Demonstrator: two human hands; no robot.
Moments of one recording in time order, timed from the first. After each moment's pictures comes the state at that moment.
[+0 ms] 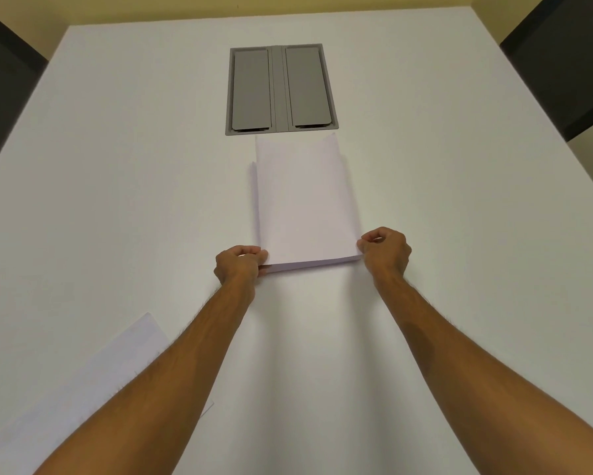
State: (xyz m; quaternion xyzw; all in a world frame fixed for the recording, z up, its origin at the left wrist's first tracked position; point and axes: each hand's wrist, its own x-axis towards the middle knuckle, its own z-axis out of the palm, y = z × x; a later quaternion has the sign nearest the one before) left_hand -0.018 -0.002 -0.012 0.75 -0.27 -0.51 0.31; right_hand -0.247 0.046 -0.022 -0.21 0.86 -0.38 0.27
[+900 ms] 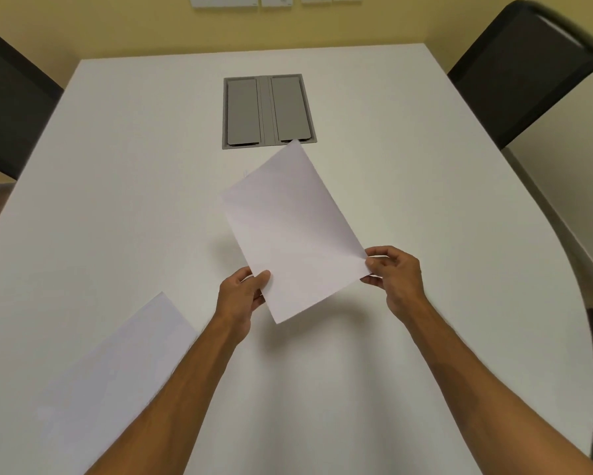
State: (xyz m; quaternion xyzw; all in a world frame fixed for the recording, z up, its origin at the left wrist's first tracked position) left_hand 0.017 0.128 0.051 0.55 -0.30 -0.70 0.35; right_hand -0.251 0.193 0.063 -0.21 0.69 -0.54 0.43
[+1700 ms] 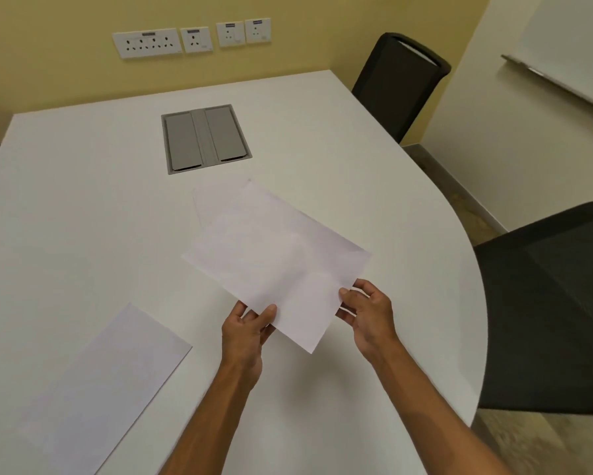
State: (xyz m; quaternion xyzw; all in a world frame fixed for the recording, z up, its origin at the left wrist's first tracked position) left_hand -0.007 0.297 0.108 0.47 -0.30 -0.74 0.38; right_hand -0.195 0.375 0.113 -0.05 0.60 -0.68 0.42
